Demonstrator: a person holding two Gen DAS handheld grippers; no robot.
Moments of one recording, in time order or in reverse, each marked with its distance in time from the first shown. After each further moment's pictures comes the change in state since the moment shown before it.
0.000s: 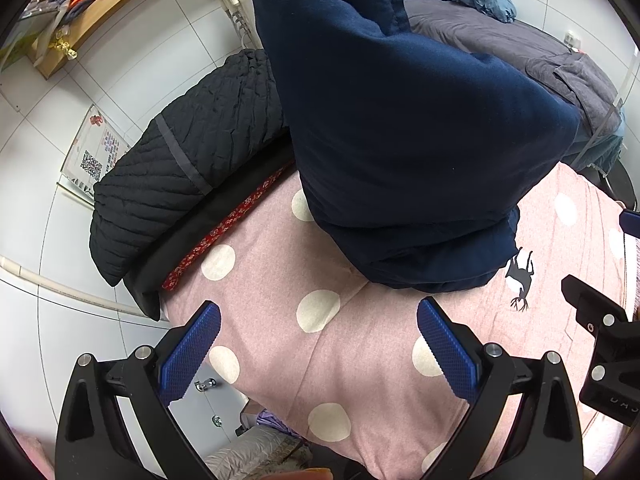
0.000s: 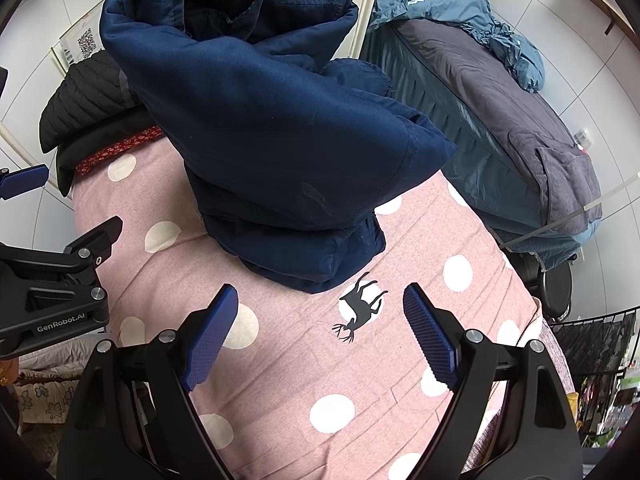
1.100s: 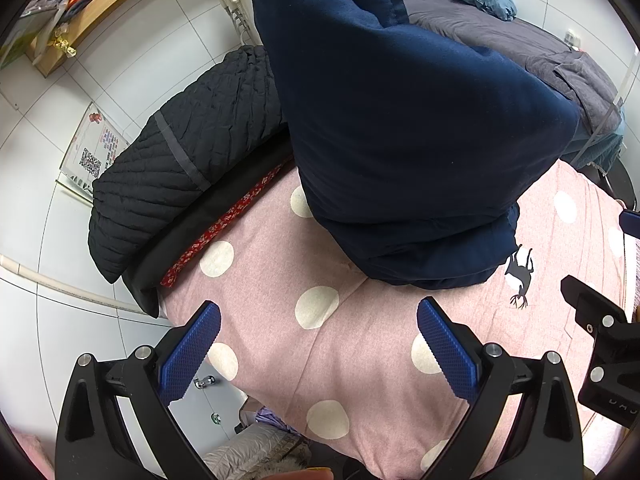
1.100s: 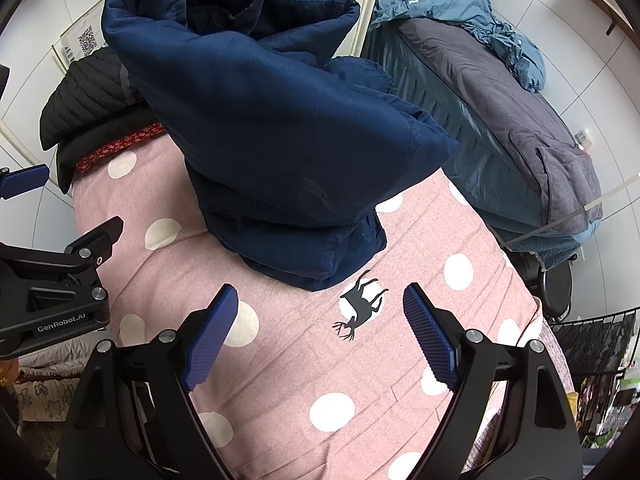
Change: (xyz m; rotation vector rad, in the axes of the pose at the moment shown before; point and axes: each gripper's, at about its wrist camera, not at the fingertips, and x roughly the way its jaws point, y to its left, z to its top) left arm 0.001 -0.002 -0.004 -0.001 0.005 -0.001; right arm 0.001 0.001 -0.004 -0.001 0.000 0.002
